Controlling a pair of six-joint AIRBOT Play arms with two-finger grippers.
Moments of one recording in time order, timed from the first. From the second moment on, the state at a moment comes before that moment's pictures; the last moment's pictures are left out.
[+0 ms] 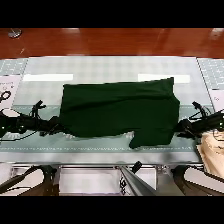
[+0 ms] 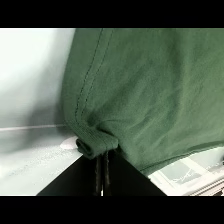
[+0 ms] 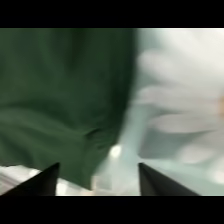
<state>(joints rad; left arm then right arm) 0.34 -1.22 0.49 0.93 -1.12 -1.22 -0.56 -1.30 0.65 -1.11 1.37 1.10</state>
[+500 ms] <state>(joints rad) 0.34 -1.21 0.51 0.94 -1.11 -1.21 -0.57 -1.28 0.60 -1.00 1.23 1.08</state>
